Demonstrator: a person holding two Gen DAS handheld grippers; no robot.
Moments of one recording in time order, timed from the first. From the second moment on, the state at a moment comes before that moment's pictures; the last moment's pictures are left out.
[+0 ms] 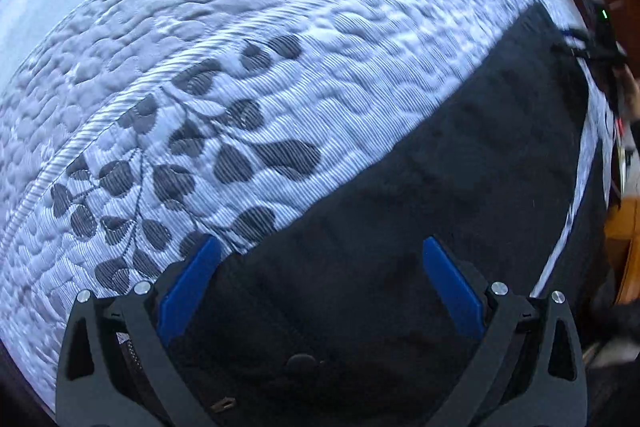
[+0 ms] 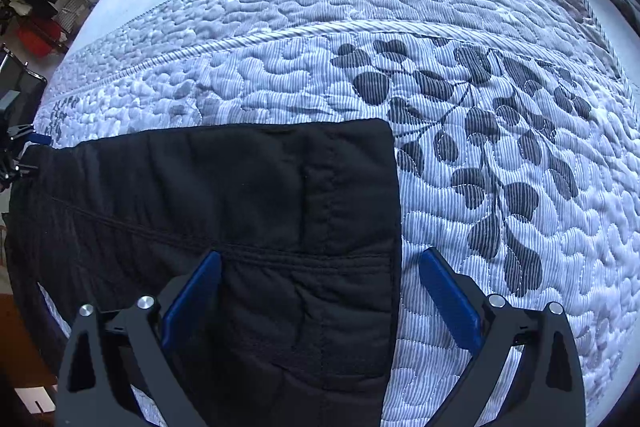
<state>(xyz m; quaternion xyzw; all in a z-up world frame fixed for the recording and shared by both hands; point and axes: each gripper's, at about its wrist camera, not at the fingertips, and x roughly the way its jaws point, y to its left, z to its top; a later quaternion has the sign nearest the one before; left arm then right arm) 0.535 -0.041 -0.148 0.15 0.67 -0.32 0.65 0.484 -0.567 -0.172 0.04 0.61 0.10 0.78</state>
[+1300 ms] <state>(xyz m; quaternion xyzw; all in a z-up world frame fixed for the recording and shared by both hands) 0.257 0.019 -0.001 0.15 0.49 -0.23 0.83 0.265 -0.520 -0.004 -0.01 0.31 0.05 0.95</state>
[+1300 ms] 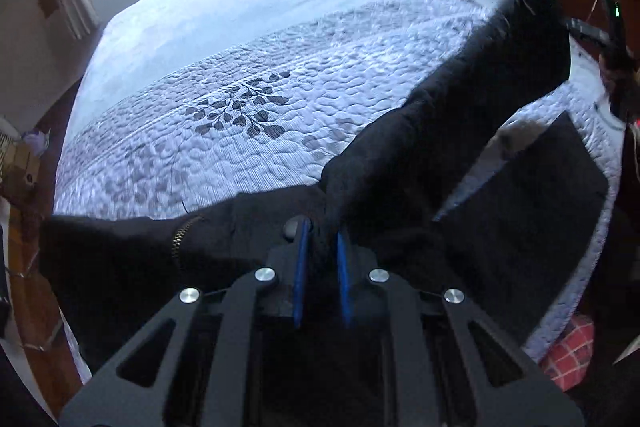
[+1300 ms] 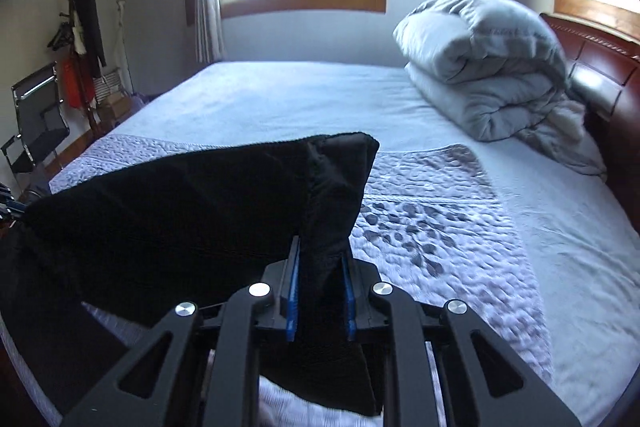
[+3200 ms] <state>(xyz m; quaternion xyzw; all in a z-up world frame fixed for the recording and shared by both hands) 0.064 0.084 -0.095 -0.08 0.50 -0.01 0.86 0.068 -0.549 -0.134 0.46 0.42 -0.04 0.78</state>
